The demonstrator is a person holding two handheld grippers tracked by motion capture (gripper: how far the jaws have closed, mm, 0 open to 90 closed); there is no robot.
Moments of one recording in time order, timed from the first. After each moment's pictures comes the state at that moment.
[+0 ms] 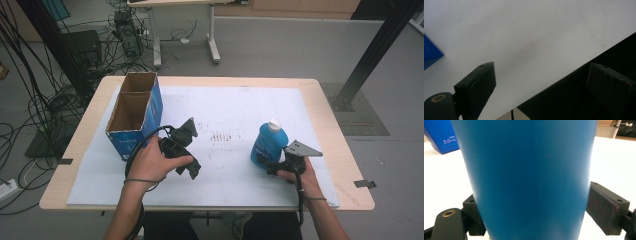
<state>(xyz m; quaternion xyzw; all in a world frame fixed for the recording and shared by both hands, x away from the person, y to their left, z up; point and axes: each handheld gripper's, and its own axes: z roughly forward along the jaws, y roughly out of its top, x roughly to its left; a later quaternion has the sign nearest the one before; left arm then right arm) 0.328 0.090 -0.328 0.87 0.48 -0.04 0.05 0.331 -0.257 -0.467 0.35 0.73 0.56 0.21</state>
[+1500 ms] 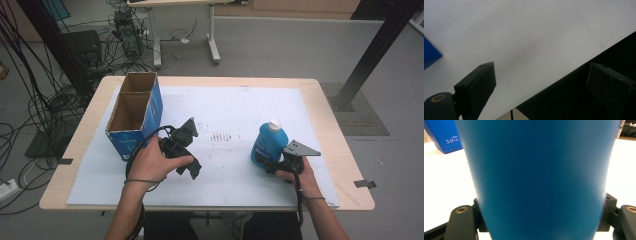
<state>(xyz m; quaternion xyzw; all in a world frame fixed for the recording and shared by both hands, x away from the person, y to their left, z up) 0.328 0.089 -0.327 0.87 0.48 -0.04 0.05 0.332 -0.253 -0.468 0.34 0.73 0.56 0.20</state>
